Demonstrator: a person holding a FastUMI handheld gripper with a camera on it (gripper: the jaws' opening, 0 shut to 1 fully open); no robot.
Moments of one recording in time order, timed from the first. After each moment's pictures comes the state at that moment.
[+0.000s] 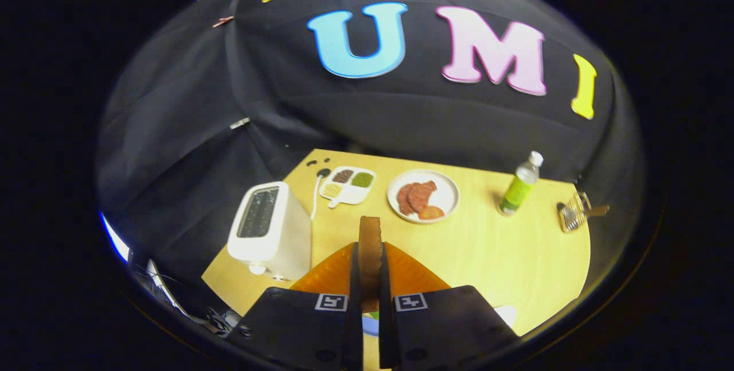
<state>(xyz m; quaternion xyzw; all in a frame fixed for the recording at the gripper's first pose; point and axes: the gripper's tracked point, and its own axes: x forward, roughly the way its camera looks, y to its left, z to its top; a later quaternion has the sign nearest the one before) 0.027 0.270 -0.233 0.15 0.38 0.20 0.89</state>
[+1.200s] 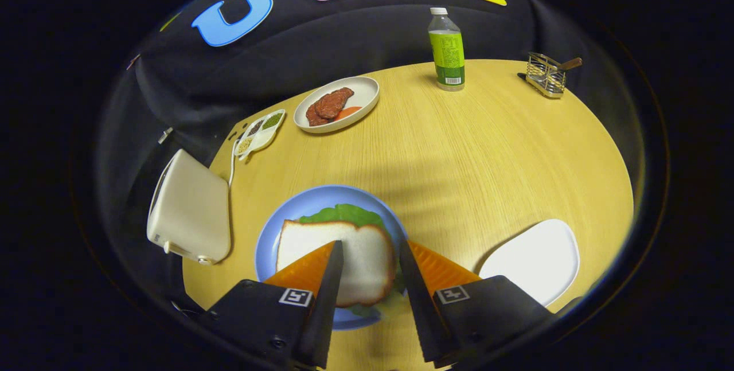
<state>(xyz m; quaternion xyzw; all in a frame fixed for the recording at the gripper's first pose) -0.025 0.231 -0.432 0.24 0.48 0.09 0.83</state>
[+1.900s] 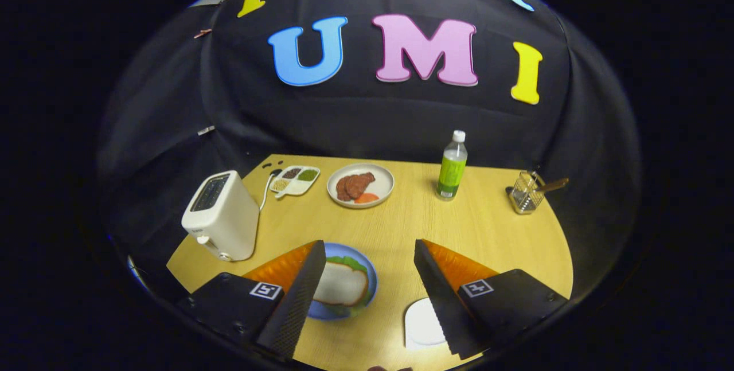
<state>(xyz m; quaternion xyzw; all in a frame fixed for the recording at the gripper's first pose) -0.003 0.153 -0.239 0.13 0.29 0.14 0.94</state>
